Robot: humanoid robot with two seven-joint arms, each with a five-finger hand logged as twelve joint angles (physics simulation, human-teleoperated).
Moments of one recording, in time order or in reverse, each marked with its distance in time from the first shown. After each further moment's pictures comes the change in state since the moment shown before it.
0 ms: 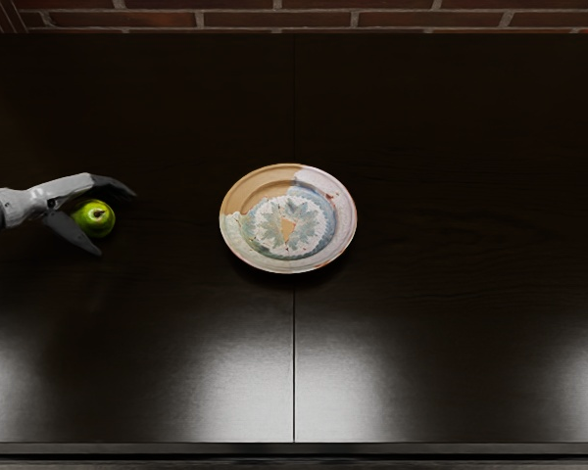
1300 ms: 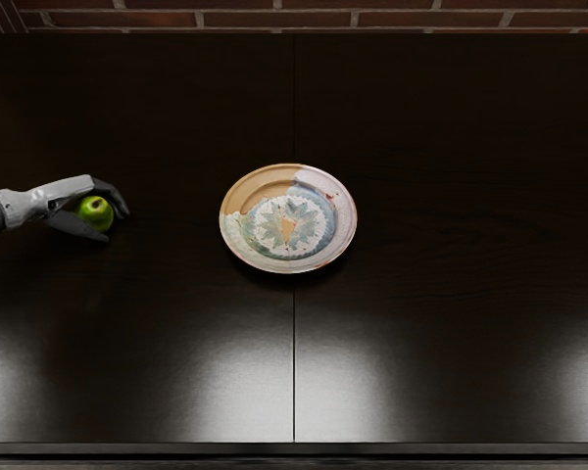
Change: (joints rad) left arm 0.000 0.000 0.009 0.000 -0.003 -0.003 -0.002; right arm 0.000 0.000 0.000 0.000 0.000 0.000 0.000
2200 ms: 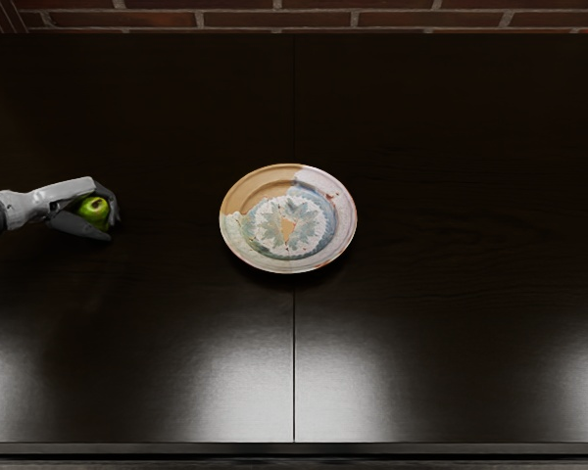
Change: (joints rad) left arm -0.012 0.001 0.030 -0.007 -0.016 -0.007 0.007; right arm 0.000 0.000 0.000 0.000 0.000 0.000 0.000
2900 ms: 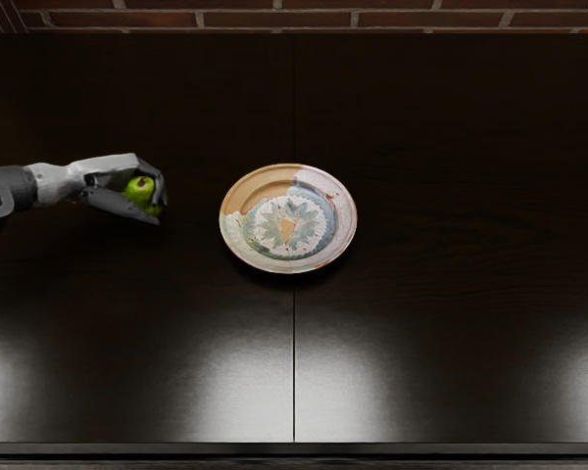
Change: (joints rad) left arm -0.113 0.015 0.005 -0.159 -0.156 -0.253 -0.001; right arm 0.000 0.000 0.000 0.000 0.000 0.000 0.000
